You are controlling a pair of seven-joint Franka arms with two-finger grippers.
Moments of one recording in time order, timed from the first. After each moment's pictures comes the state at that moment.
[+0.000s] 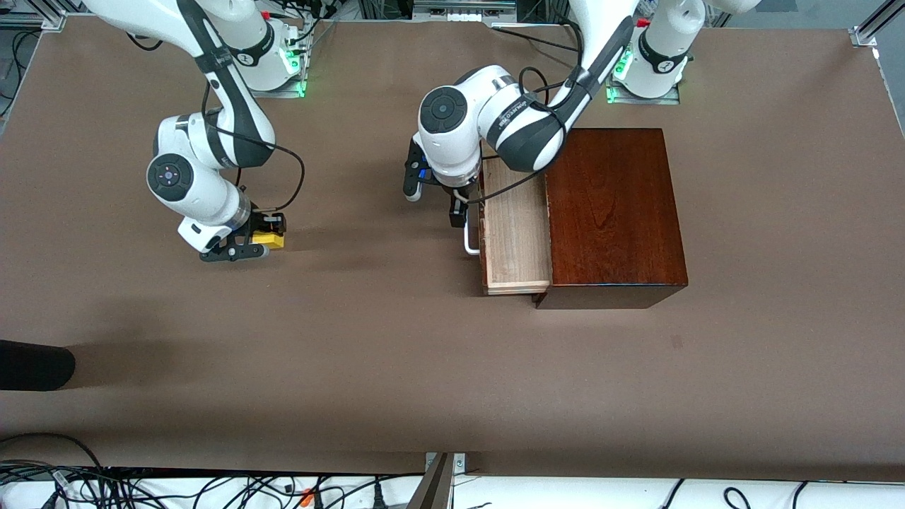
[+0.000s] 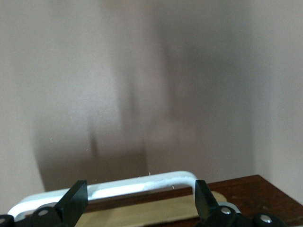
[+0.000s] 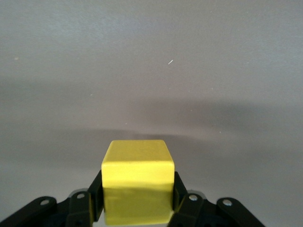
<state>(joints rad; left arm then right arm) -0.71 0.59 -0.14 -1.51 0.09 1.98 0.79 0.22 0.29 -0.03 -2.20 0.02 2.39 0.07</state>
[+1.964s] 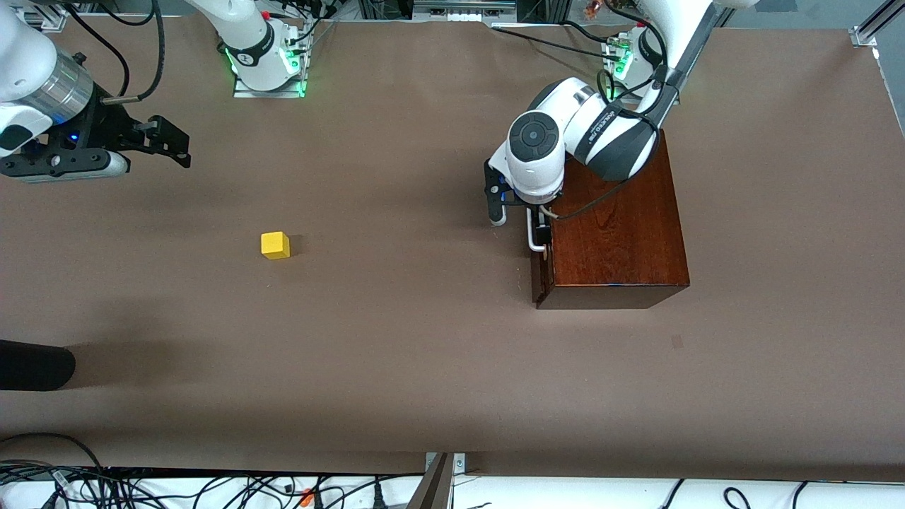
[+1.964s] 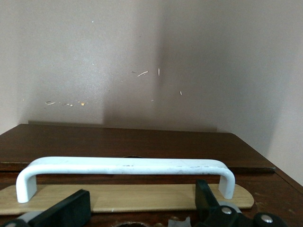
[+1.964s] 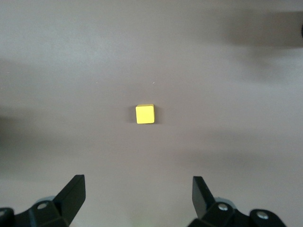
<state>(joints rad) -0.49 0.39 -0.17 -1.81 0.13 1.98 0.73 0.17 -0.03 -0.03 -1.67 0.02 1.60 0.06</state>
